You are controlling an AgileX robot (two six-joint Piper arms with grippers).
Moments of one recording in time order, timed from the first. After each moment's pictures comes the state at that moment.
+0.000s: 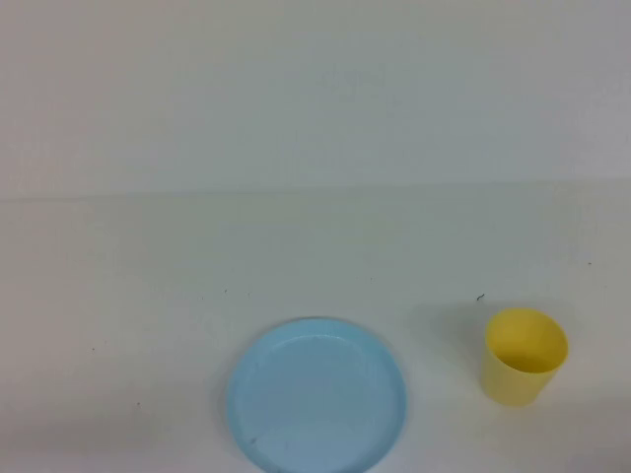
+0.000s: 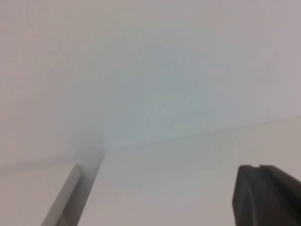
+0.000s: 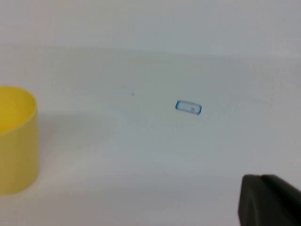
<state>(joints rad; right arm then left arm) -0.09 -0.01 0.03 -0.01 0.33 -0.08 0.04 -0.03 0.03 0.16 0.04 -0.01</state>
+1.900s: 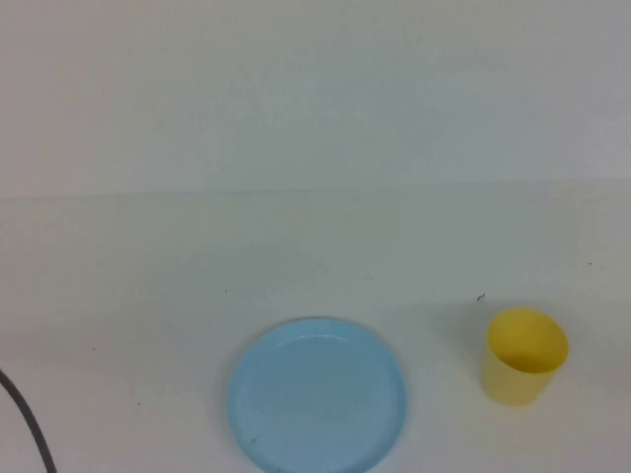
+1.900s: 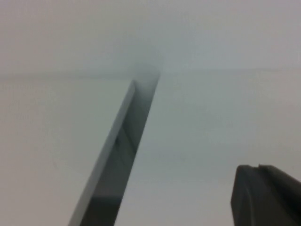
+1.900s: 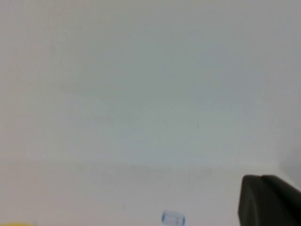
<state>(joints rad) -0.09 0.09 -0.26 -0.01 0.26 -0.07 0.01 0.46 -0.58 0.41 0.66 -0.25</state>
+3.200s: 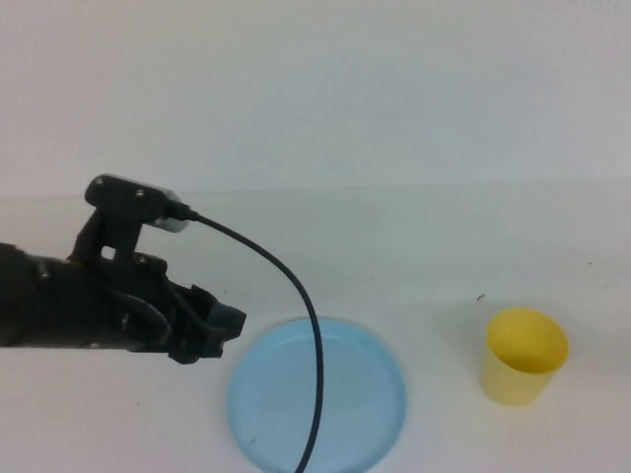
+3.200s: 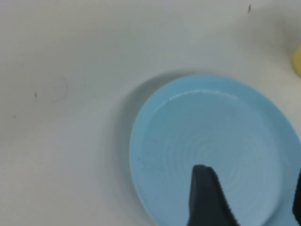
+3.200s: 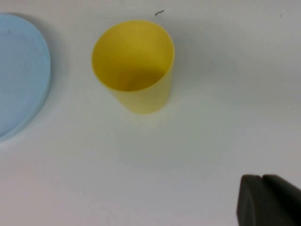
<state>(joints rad) -0.04 0.77 -0.54 0.39 0.78 -0.41 -0.24 1.34 -0.84 -0.82 0.60 0.84</state>
